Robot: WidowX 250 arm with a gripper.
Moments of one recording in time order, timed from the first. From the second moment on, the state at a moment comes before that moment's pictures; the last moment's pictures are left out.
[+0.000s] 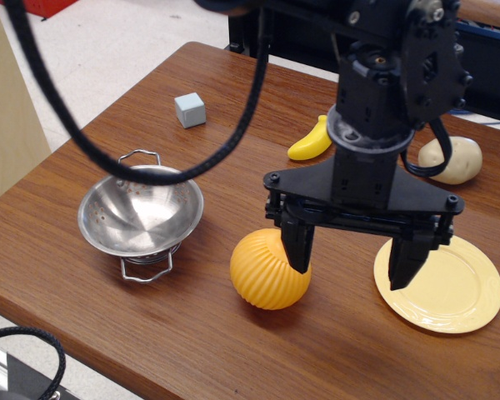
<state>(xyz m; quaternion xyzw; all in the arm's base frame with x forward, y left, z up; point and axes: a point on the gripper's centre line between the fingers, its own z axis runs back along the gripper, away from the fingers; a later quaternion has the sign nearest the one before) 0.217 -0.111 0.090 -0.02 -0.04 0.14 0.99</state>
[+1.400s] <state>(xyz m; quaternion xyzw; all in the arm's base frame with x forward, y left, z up) 0.351 -0.023 0.062 0.04 -0.09 0.10 0.99</state>
